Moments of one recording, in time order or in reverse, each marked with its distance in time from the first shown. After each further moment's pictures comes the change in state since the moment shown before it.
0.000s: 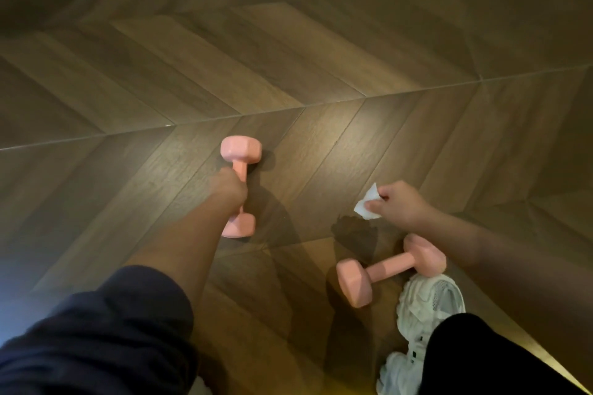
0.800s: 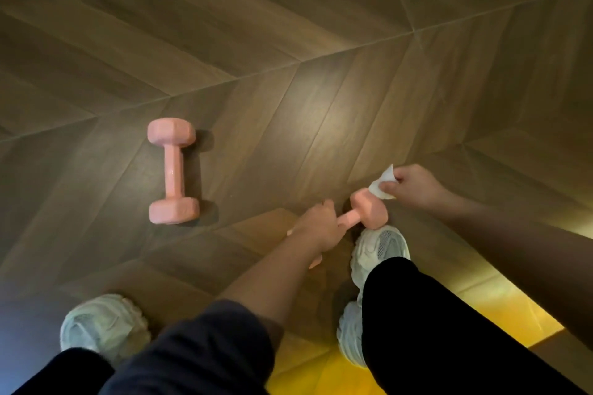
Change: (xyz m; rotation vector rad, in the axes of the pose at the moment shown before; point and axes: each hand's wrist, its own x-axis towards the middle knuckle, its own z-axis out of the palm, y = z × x) left_hand -0.154 0.083 0.179 0.332 -0.529 0.582; right_hand -0.040 0.126 -0.042 -0.024 0.101 0.125
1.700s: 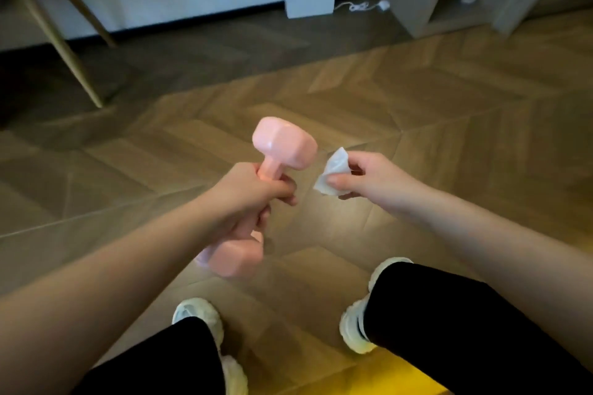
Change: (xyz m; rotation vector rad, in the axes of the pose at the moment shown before) left_hand -0.353 0.027 -0.198 -0.685 0.438 0.109; right_hand -0.236 -0.211 -0.094 0.658 -0.096 -0.552
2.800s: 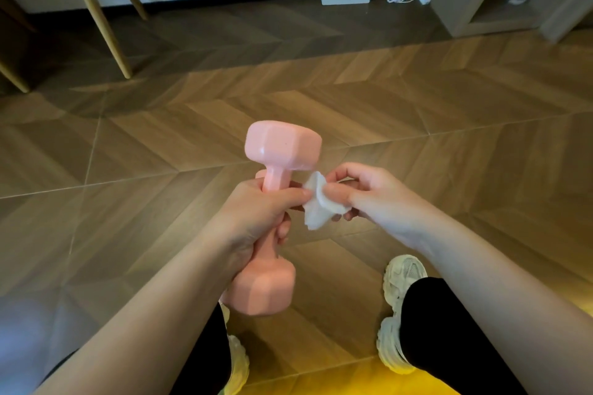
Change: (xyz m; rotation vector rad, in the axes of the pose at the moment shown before) left_hand -0.043 -0.029 -0.001 -0.456 0.090 -0.050; right_hand -0.020 -0.026 0.054 0.108 -0.151 0.020
